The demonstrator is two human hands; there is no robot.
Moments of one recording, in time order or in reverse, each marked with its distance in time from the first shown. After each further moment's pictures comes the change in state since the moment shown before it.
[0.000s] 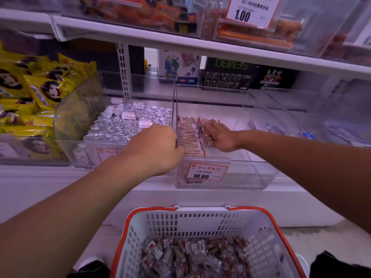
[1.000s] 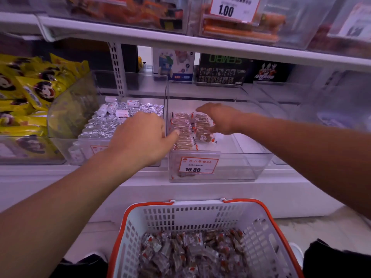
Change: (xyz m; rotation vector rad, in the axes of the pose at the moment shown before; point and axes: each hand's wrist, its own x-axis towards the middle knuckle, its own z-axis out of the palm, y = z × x) left_hand -0.003 0.007 -0.007 0.029 0.183 -0.014; right_hand -0.017 0.002 -0.041 -0.156 0.323 -0.139
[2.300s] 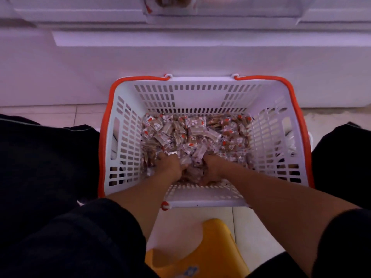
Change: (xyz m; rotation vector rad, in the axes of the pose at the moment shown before) left_hand -0.288 -0.004 0.340 -0.118 -1.033 -0.751; right_hand -0.263 -0.147 0.376 0.609 -0.866 0.201
